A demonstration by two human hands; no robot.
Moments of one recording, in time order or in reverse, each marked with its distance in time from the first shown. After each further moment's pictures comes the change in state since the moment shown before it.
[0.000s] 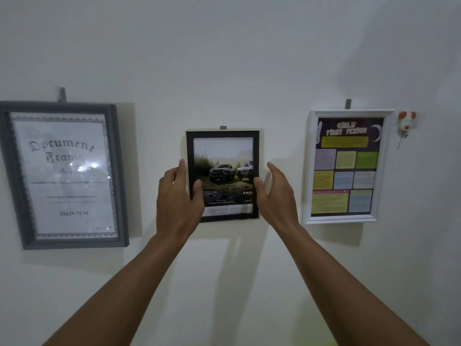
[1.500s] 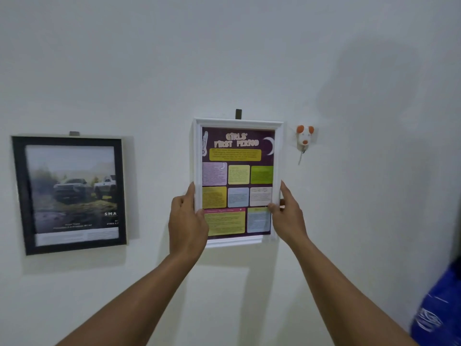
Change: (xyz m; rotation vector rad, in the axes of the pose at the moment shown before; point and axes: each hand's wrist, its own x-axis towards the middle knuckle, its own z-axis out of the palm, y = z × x) left_hand -0.052 0.194 0.238 -0.216 -0.186 -0.221; right_hand 0.076 0.241 -0.201 0.057 -0.001 0.281
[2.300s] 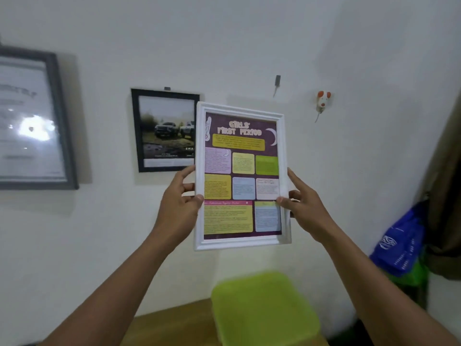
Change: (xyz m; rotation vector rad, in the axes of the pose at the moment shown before) left_hand -0.127 -0.003 -0.257 -0.438 -0.318 -0.241; right_hand -0.241 -0.114 -0.025 0.106 -0.314 0.050
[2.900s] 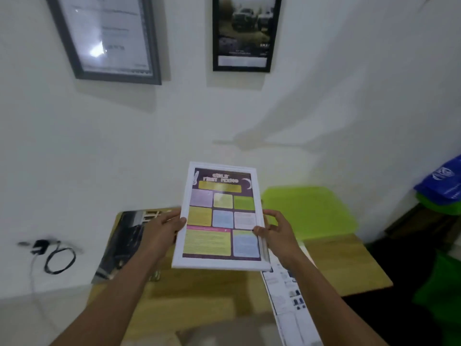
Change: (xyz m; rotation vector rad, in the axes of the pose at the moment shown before) left_hand -0.224 -0.180 -0.197 -0.099 0.093 -0.769; right_hand -0.239 0.070 0.245 0.248 -0.138 0.587
